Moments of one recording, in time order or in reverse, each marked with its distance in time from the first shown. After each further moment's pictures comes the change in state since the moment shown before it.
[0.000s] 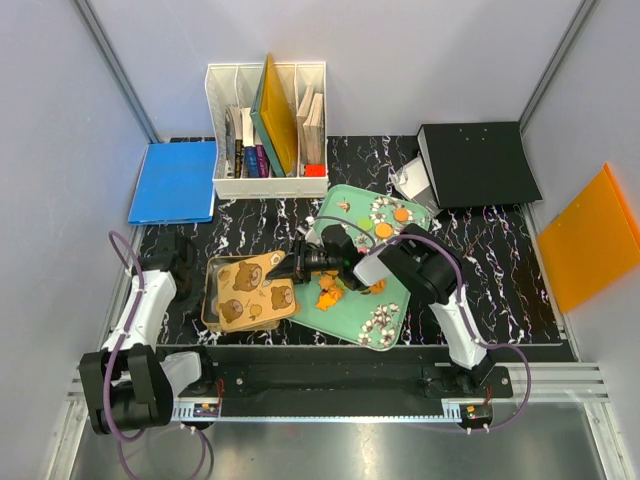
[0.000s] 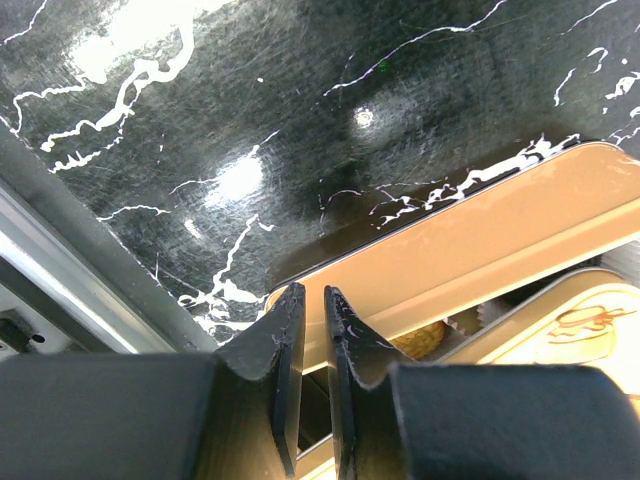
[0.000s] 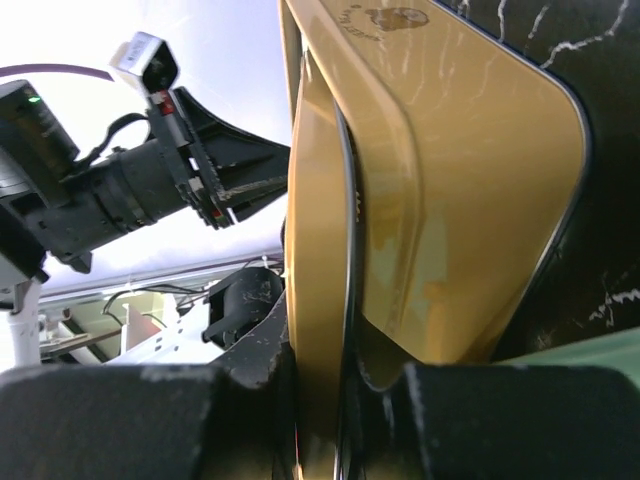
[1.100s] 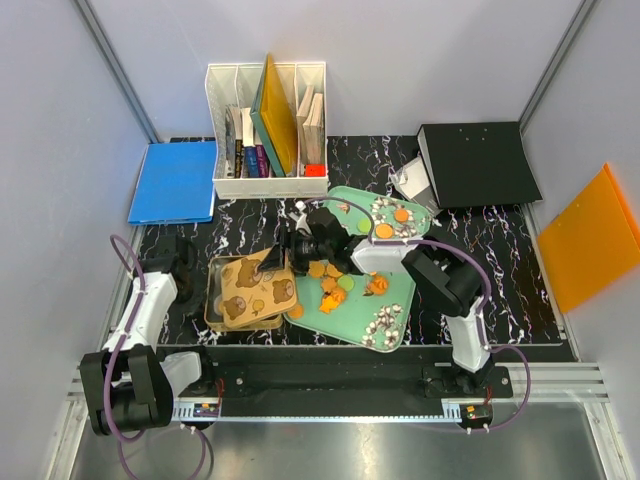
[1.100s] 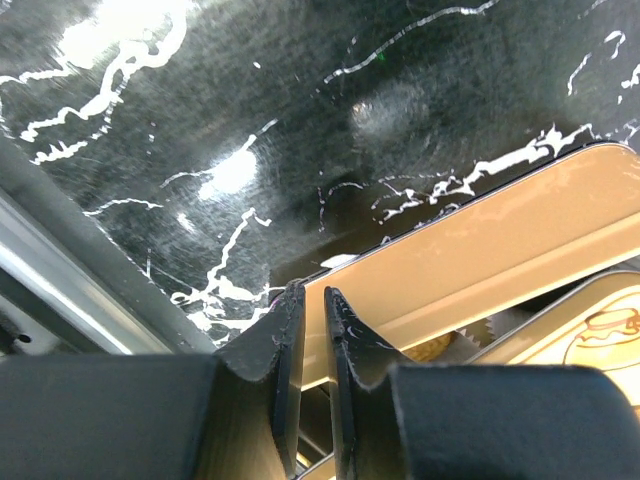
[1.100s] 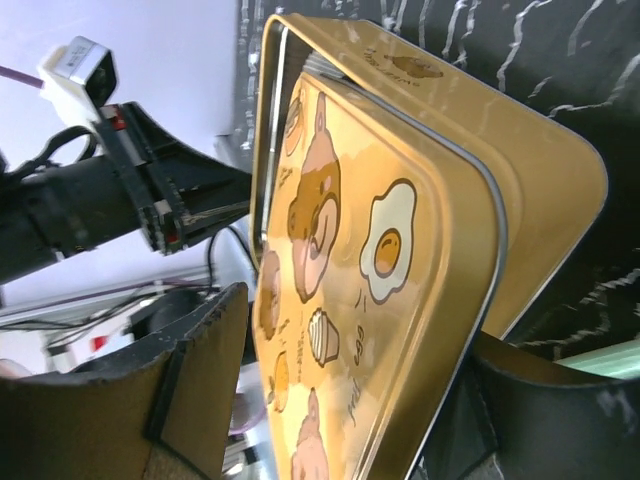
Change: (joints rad) left arm 0.000 -0.007 -0.025 0.013 0.024 -0.011; right arm 0.034 -0.168 0.137 -0.542 0.153 -0.349
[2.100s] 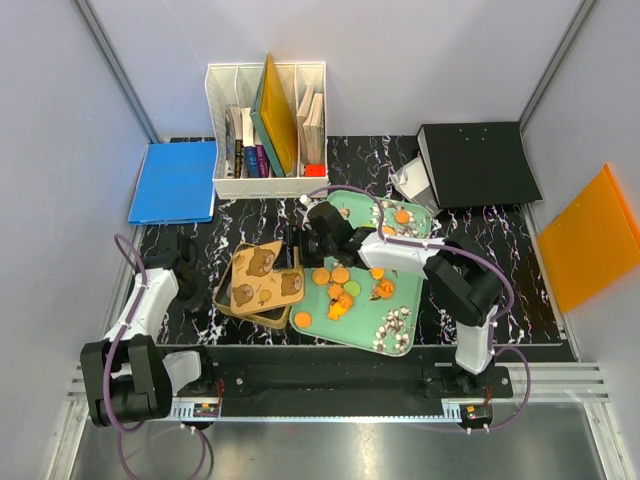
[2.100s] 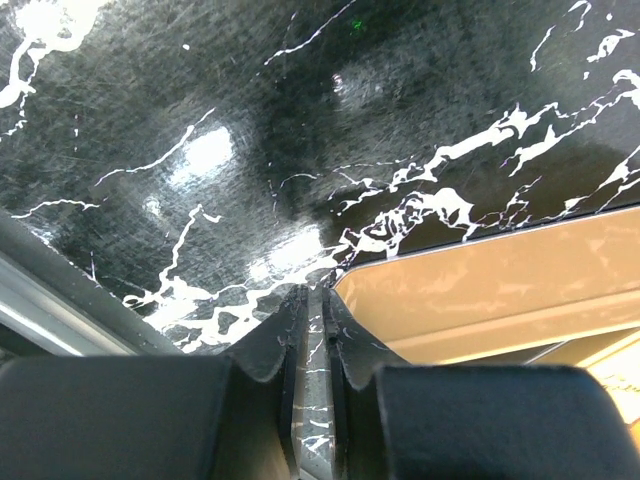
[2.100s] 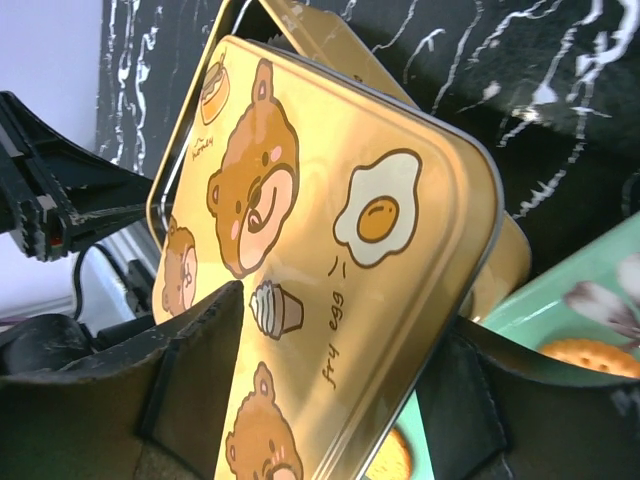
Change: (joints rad) left arm 0.000 0.046 -0.001 0.058 0.072 -0.004; right arm 0.002 -0.116 0.043 -0.341 0.232 -0.307
